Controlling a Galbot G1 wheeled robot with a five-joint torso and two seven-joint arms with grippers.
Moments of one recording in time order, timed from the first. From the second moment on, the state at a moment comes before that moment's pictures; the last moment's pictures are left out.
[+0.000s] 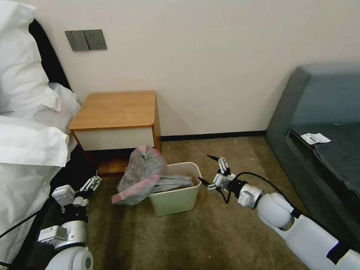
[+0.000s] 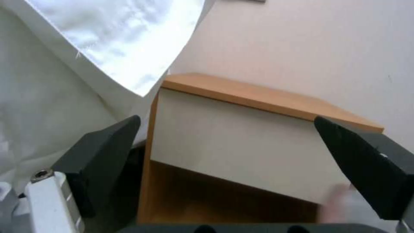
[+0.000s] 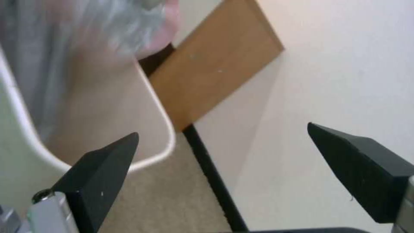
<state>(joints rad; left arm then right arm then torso) 1.62 -1.56 -0.82 -2.09 -0.36 -0.17 0.03 -1.06 0.82 0.06 1.76 -0.23 0.19 -0.17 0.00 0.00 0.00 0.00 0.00</state>
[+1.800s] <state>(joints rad) 1.51 -1.09 -0.47 -2.14 -1.05 0.32 0.27 -1.27 1.26 0.21 1.76 -0.38 0.28 -0.02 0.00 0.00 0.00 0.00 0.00</state>
